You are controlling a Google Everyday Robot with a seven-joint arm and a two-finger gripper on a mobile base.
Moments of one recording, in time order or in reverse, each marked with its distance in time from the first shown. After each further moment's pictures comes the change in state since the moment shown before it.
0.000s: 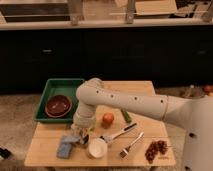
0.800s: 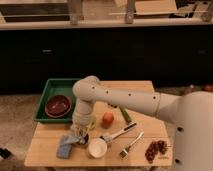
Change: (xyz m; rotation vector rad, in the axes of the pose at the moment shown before) arm 0.003 0.003 0.001 -0.049 -0.059 -0.061
